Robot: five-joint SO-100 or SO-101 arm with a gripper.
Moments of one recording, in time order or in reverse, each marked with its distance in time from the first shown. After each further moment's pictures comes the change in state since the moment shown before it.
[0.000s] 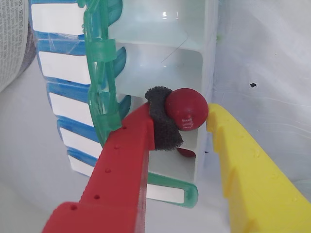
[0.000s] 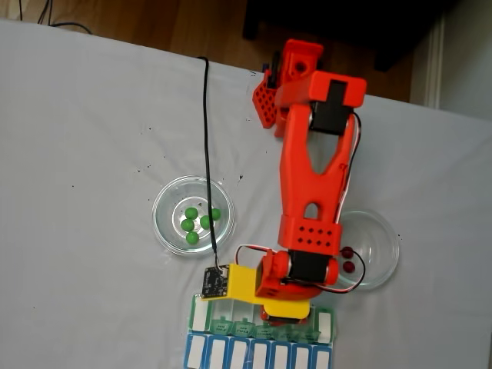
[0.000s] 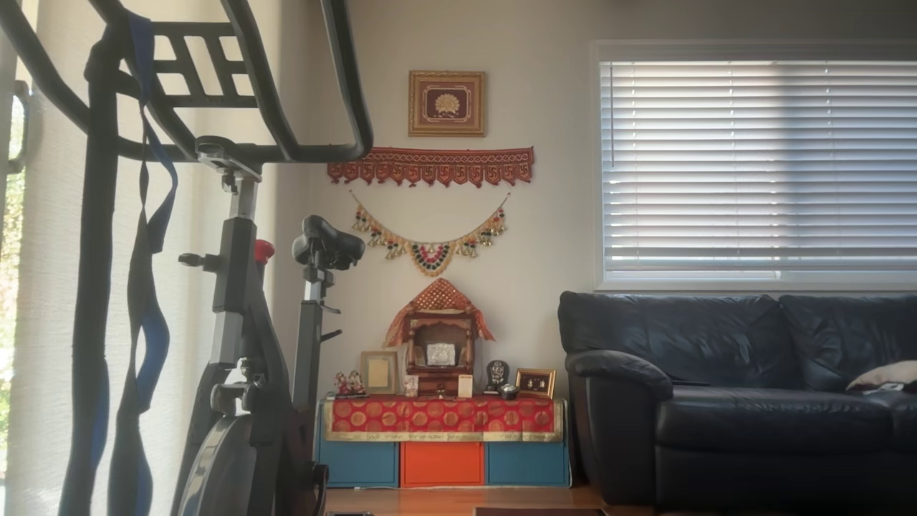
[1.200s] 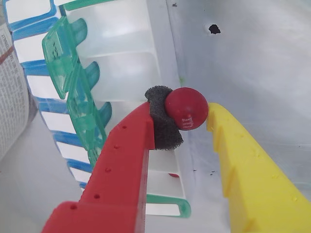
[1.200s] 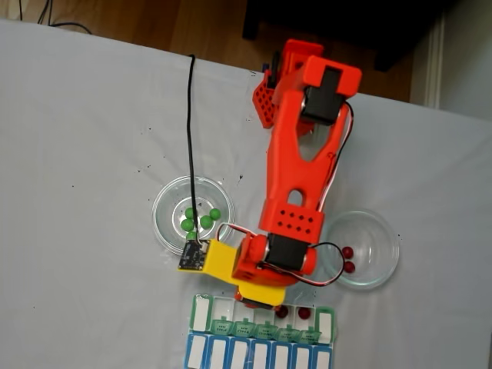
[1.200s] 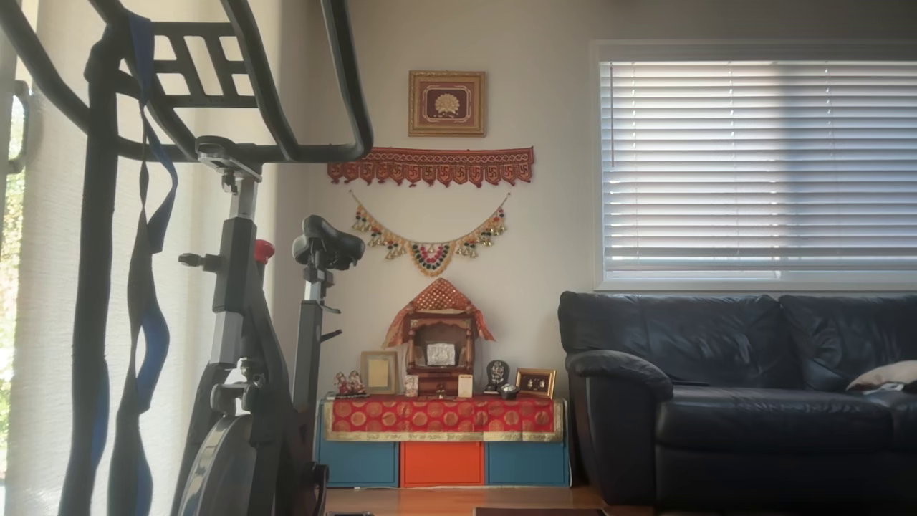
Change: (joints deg) arm 1.7 5.5 2.3 6.0 2.2
